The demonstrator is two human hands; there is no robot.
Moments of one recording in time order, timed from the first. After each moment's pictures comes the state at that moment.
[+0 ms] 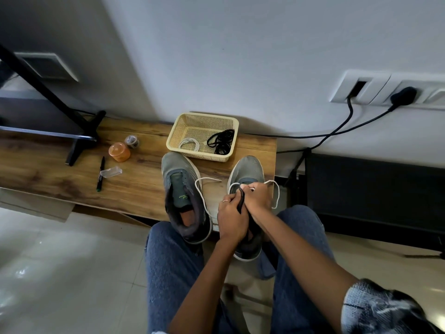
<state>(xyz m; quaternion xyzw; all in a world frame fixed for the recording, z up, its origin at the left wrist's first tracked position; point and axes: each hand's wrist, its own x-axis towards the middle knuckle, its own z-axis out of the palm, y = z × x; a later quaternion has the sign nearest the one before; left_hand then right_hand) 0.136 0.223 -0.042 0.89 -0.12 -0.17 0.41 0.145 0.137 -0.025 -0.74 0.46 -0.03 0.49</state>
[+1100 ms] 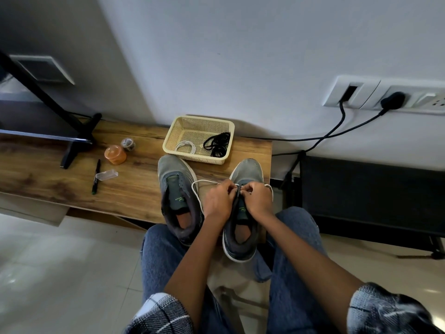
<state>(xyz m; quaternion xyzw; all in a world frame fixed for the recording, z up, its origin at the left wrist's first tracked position) 0.188 0.220 -0.025 0.93 -0.20 -0.13 0.28 0.140 0.119 -0.037 -0.84 0.36 -0.02 0.41</state>
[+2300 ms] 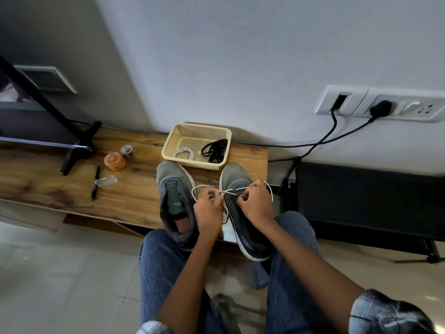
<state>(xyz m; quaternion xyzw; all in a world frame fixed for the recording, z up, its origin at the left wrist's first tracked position) 0.170 0.235 -0.021 0.84 0.02 -0.07 0.54 0.129 0.122 -0.017 -0.91 0.30 -0.05 0.30</state>
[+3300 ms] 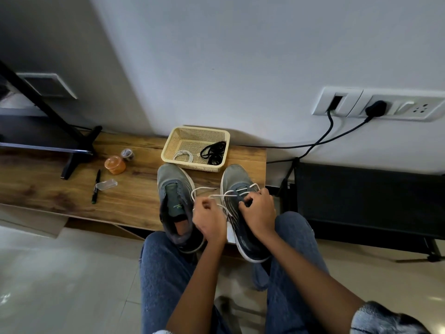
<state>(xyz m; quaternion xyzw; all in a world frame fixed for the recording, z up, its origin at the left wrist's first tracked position) 0.152 0.223 -0.020 0.83 0.17 0.01 0.53 0.108 0.131 -0.015 -0.86 0.36 -0.08 0.34</state>
